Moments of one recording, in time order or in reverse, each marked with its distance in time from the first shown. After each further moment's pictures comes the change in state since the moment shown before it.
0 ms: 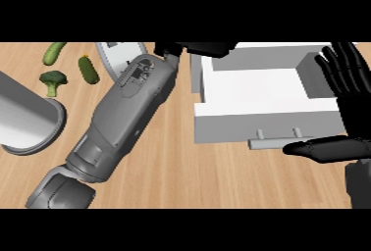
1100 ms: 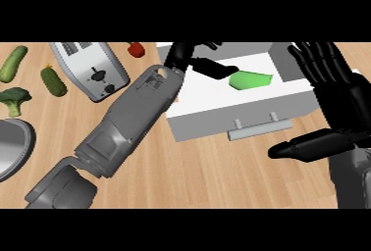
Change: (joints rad) left arm -0.075 -0.001 -0.263 0.315 0.145 -0.029 0.075; right arm -0.100 0.021 0.066 0.035 -0.046 0.066 -0.014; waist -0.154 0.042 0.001
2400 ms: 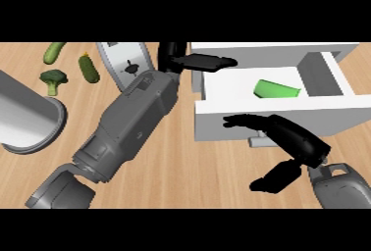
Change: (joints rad) left arm 0.077 0.002 0.087 -0.088 0.305 0.014 -0.304; right arm 0.098 -0.174 0.359 0.099 0.384 0.238 0.020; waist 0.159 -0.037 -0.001
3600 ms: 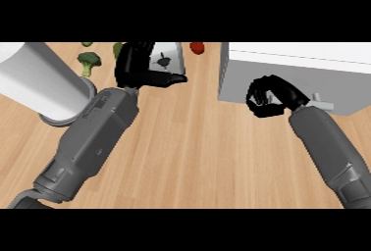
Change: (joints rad) left arm 0.289 0.159 0.010 -0.267 0.020 -0.188 0.034; right arm -0.480 0.059 -0.154 1.086 0.232 -0.312 -0.486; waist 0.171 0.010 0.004
